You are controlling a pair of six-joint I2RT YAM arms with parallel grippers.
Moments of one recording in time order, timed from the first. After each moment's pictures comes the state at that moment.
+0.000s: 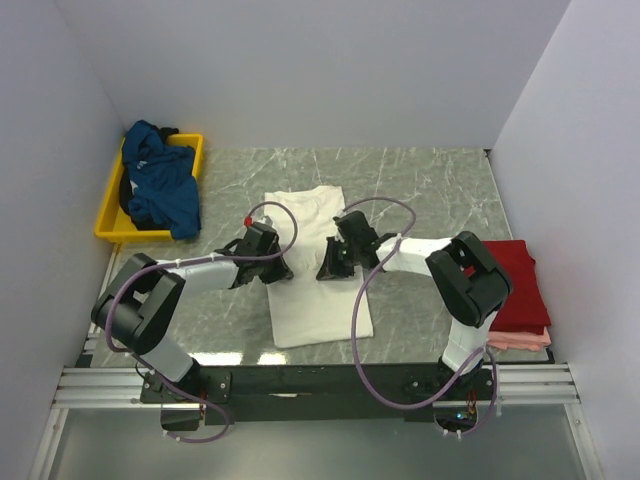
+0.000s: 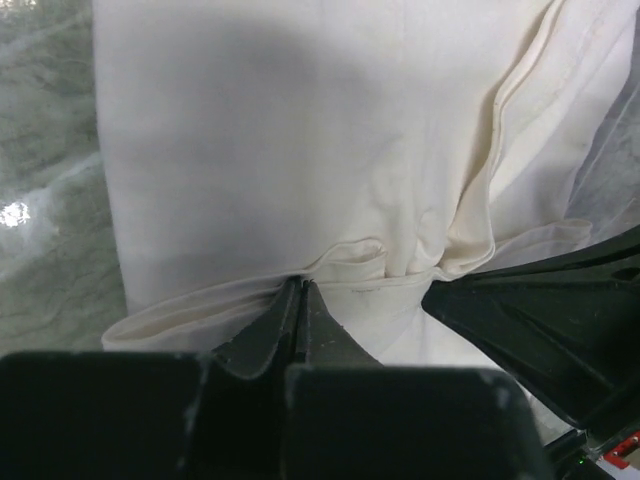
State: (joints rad) left arm -0.56 1.59 0.73 0.00 0.05 -0.87; right arm 0.63 1.81 0.96 -0.06 -0.32 0.71
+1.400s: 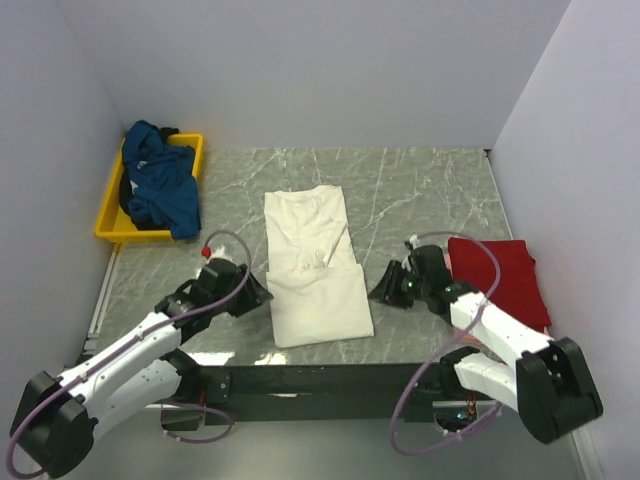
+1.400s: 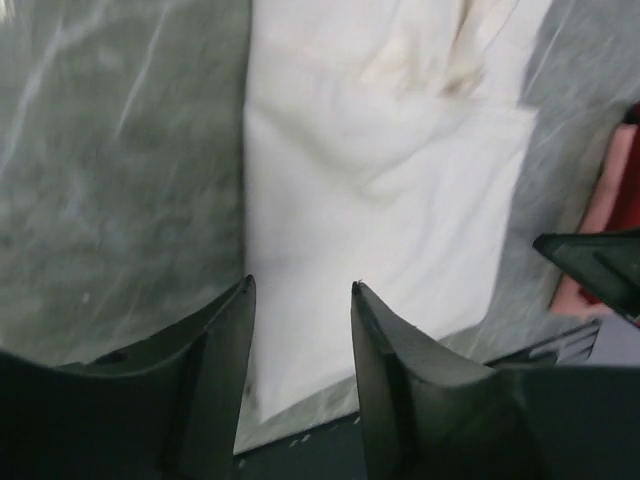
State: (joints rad) left arm -0.56 0.88 0.47 -0.31 0.00 -0.98; right arm 0.35 1.11 0.47 -0.16 -0.35 0.69
